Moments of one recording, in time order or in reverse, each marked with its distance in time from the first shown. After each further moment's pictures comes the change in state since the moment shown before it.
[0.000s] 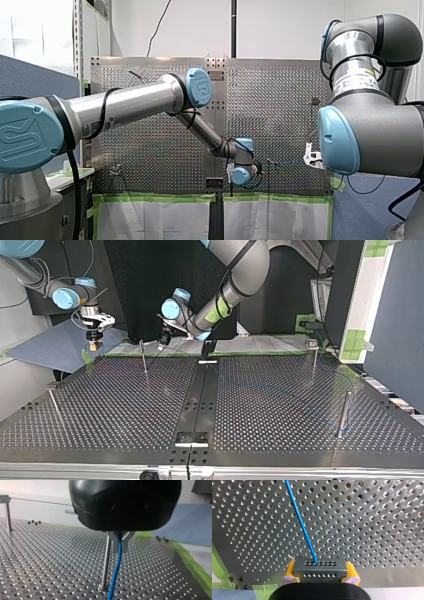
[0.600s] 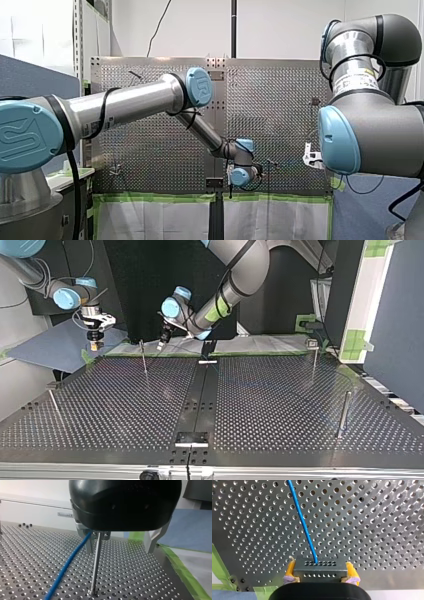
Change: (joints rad) left arm -0.005 0.006 -0.018 -0.024 0.017 0.010; right arm 0.008 0.000 0.000 0.004 -0.004 -0.003
